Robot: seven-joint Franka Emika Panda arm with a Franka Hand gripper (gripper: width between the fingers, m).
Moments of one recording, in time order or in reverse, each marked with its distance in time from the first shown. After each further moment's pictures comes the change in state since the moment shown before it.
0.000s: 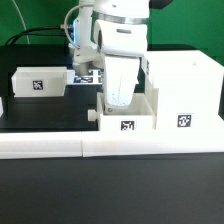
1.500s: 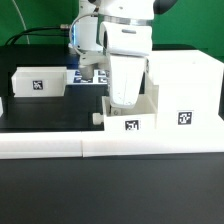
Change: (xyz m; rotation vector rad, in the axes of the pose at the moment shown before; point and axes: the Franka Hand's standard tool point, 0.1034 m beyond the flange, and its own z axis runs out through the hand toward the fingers) arm 0.008 0.003 0.002 -0.074 0.009 0.002
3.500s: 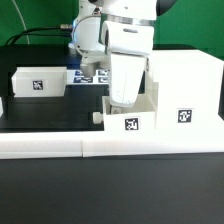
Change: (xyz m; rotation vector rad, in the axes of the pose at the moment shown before) arm 0.001 -0.001 0.000 -0.001 -0.023 0.028
